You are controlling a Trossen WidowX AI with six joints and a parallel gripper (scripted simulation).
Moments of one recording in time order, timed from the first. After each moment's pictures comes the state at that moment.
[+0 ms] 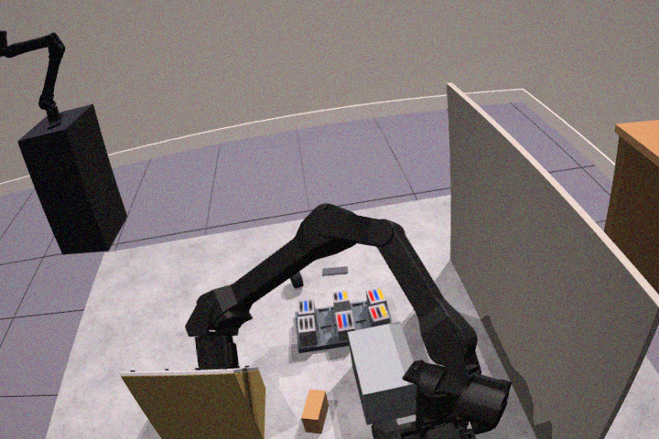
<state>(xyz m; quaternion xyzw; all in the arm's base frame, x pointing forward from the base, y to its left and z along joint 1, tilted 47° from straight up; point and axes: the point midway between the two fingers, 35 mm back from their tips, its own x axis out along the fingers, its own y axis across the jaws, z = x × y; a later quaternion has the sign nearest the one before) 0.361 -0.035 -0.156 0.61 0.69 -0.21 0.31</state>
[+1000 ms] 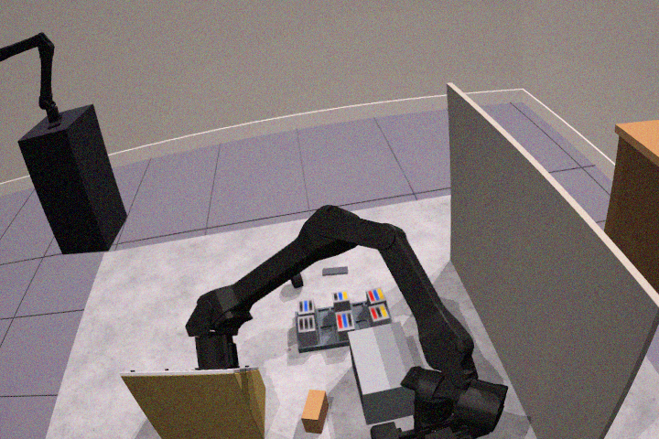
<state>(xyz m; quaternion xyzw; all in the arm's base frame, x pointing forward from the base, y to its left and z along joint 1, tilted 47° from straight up) 0.358 -0.024 -0.164 0.61 0.70 -0.21 0.31</state>
